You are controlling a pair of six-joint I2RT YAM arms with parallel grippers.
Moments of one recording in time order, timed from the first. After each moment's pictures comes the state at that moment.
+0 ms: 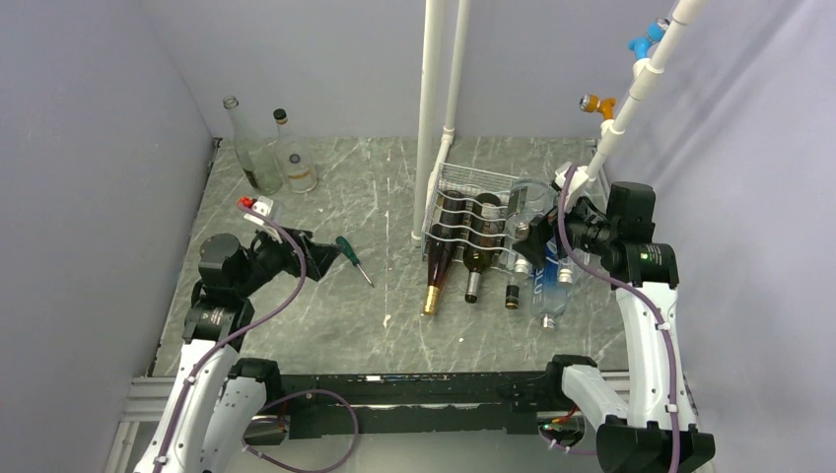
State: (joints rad) left arm -0.10 0.61 0.61 -0.16 0.57 -0.28; right arm -0.08 0.93 1.13 -0.86 -0.75 -0.45
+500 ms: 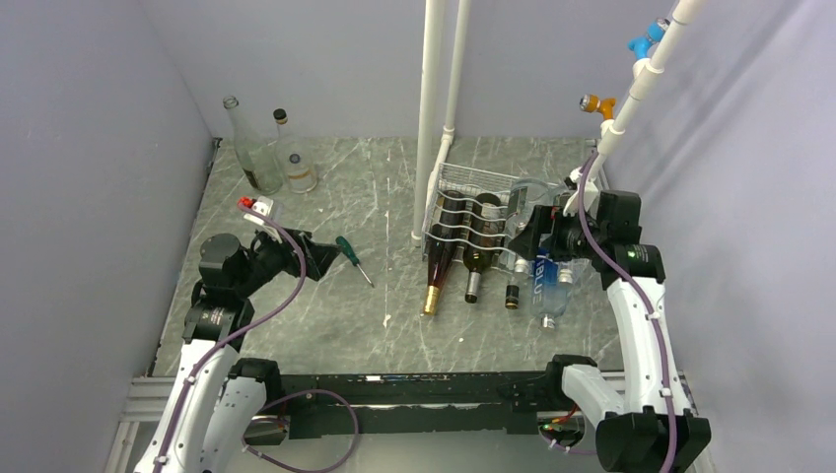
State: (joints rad) left arm -0.10 0.61 0.61 -0.17 0.56 -0.28; right arm -0.09 0.94 1.03 -0.80 -0.60 0.05
